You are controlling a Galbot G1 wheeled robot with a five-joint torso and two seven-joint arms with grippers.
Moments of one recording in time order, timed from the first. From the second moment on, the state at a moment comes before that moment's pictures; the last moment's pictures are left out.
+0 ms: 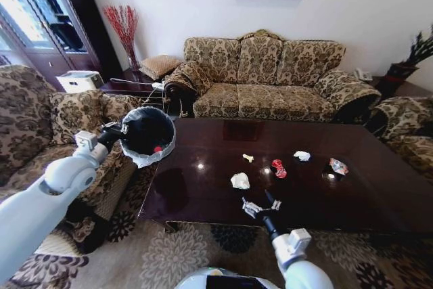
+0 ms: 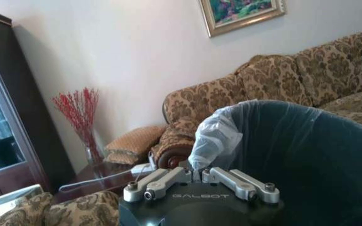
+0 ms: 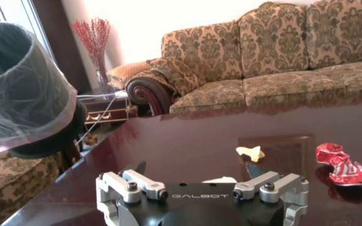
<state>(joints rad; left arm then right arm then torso) 1.27 -0.51 -0.72 -1.98 -0.75 0.20 -0.13 -1.73 1.18 0.29 2.24 0.36 -0.09 0.19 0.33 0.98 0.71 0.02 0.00</state>
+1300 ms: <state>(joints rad) 1.29 -0.47 -0.70 -2.02 -0.78 0.20 -0.12 -1.10 1.38 0.07 1.50 0.35 -0.11 0.20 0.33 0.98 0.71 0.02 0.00</state>
